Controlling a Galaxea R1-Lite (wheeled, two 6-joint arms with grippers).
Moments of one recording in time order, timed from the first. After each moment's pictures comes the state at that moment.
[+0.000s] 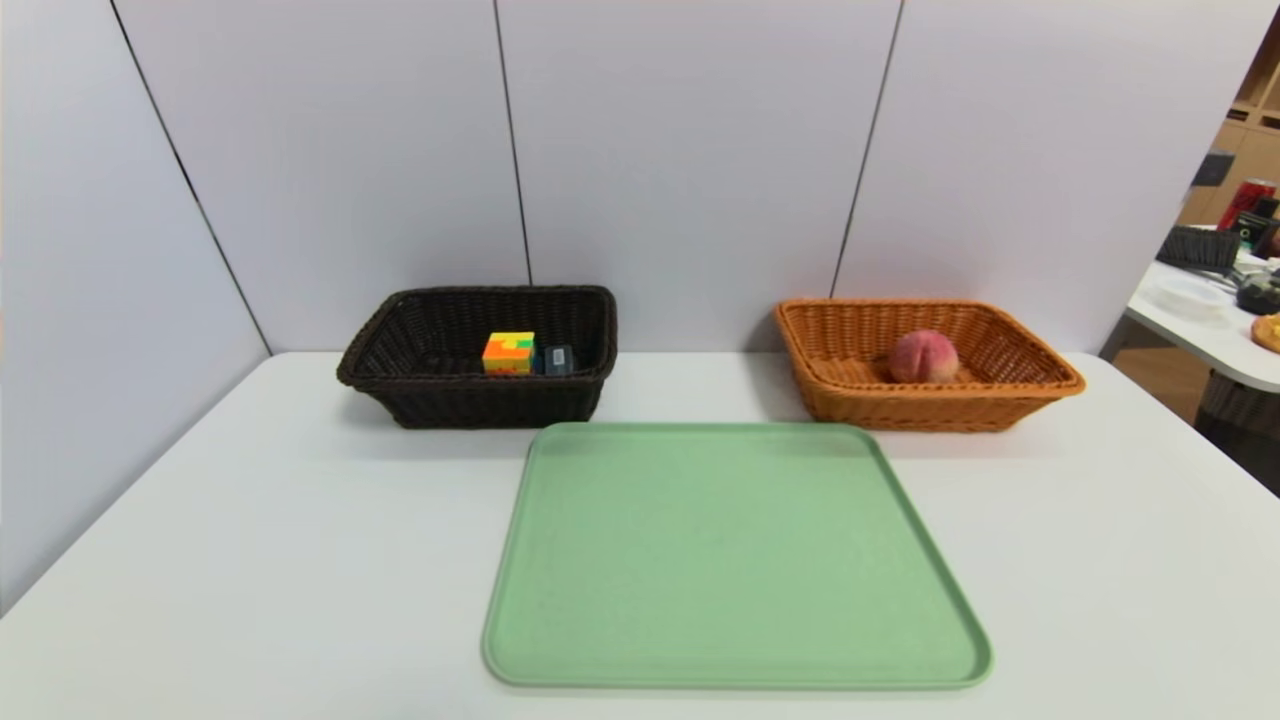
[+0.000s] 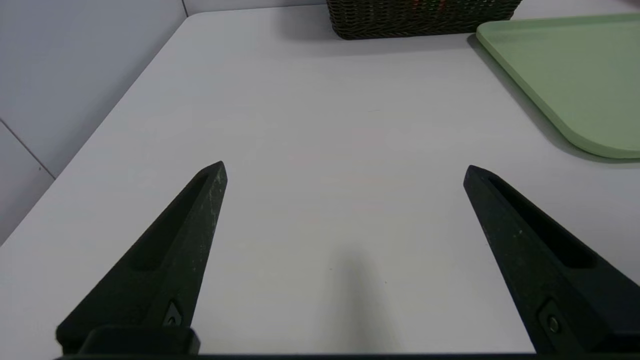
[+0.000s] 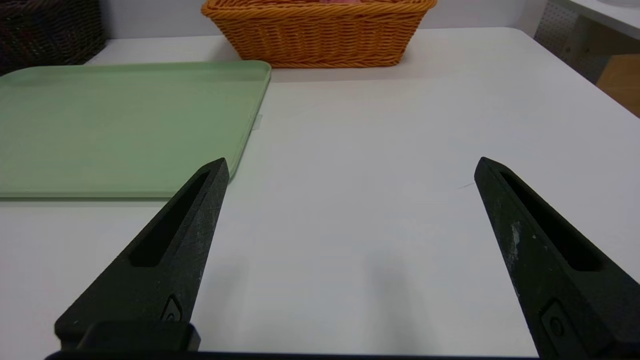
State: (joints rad) left arm 0.00 0.00 0.00 0.00 -0.02 0.02; right arm 0.00 0.00 0.00 -0.01 0.01 0.03
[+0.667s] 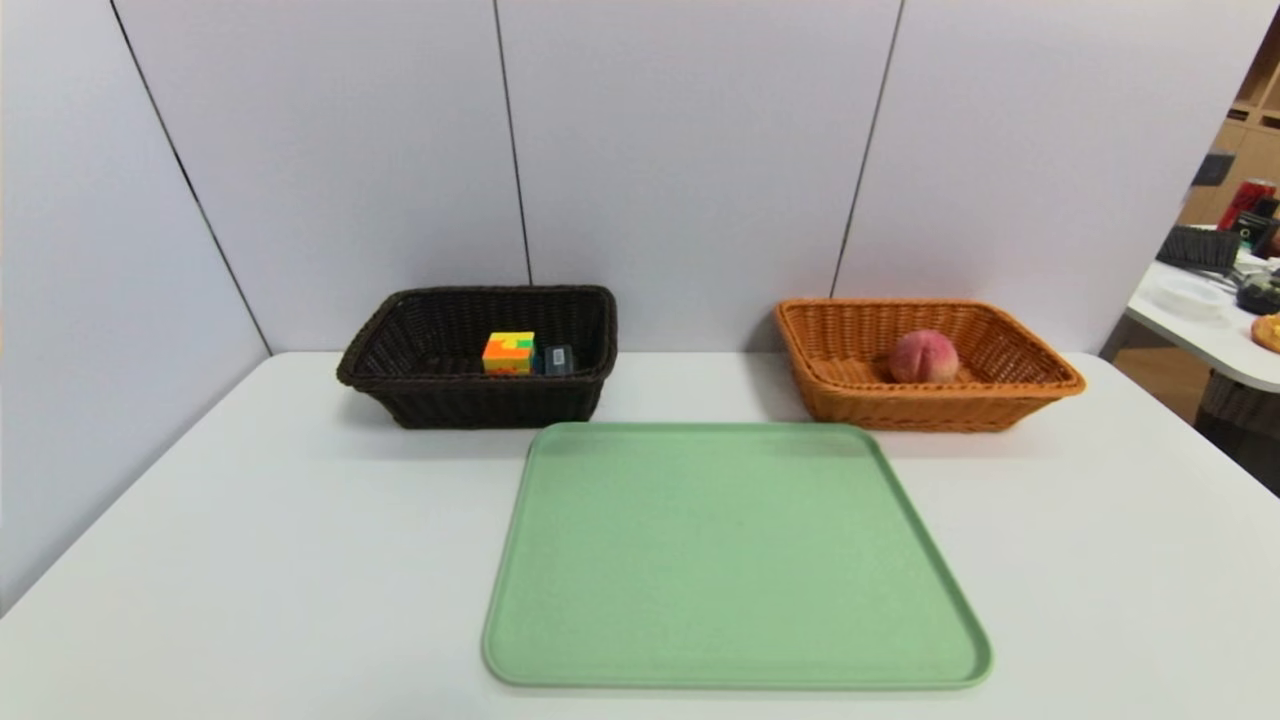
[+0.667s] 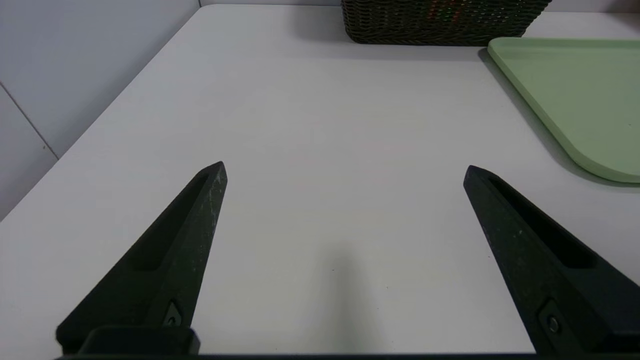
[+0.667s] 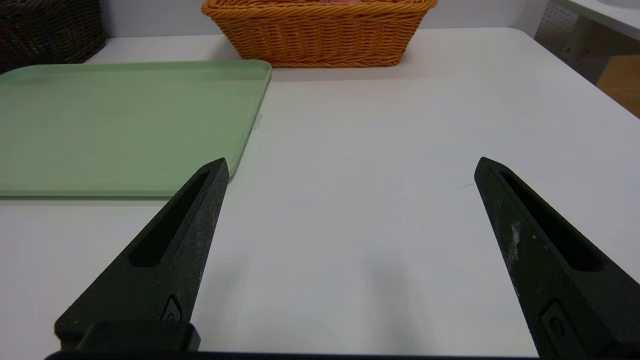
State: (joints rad) left arm 0.00 0.00 0.00 0.00 0.02 -0.04; right arm 0.00 0.00 0.00 -0.01 0.01 0.02
